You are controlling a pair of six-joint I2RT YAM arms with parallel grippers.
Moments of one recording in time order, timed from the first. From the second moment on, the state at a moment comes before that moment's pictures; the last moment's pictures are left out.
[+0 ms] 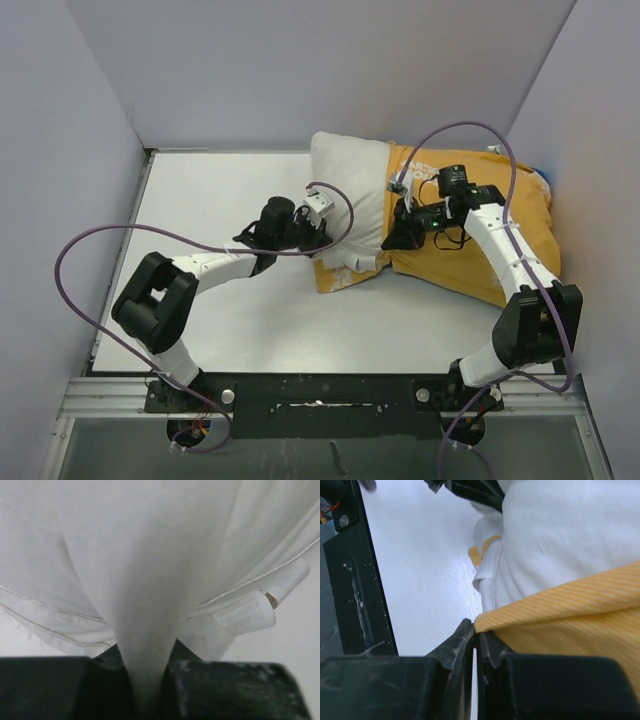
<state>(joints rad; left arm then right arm) -0.63 1.68 0.98 0.24 0.34 0.01 0.13 1.50 1.28 -0.96 -0.95 -0.70</state>
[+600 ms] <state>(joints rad) -1.07 1.34 0.59 0.46 0.14 -0.13 0.49 1.56 1.44 -1.07 -0.91 -0.68</state>
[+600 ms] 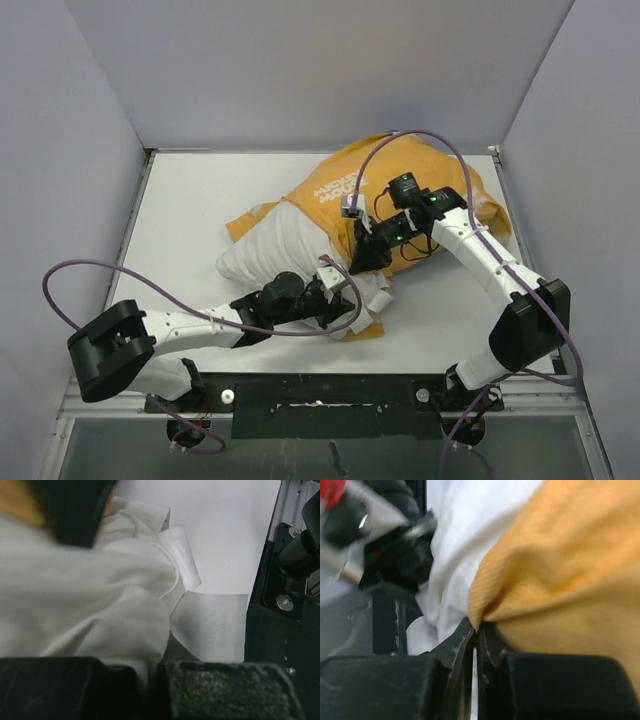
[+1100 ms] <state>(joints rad) -1.01 1.57 0.59 0.69 0.17 -0.34 0.39 1.22 0.95 -0.92 -0.82 -1.04</state>
